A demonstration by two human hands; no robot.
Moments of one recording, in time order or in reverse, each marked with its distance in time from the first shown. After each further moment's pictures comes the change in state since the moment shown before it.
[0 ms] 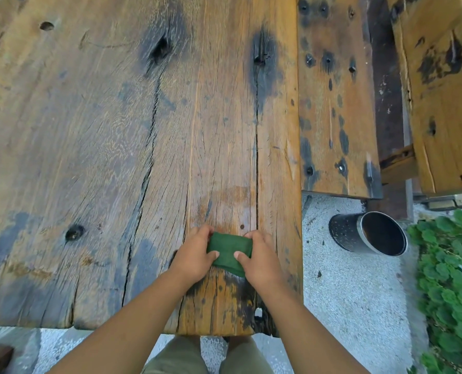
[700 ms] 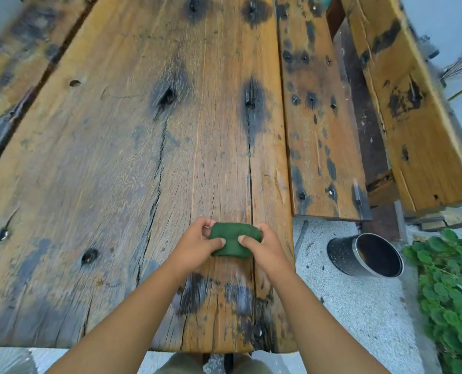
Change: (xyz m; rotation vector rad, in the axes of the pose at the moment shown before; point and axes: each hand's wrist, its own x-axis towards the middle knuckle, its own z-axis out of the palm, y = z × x) left_hand -0.019 0.071 -0.073 -0.613 0.016 -0.016; right_hand 0.003 -0.044 -0.067 0.631 -0.019 -0.011
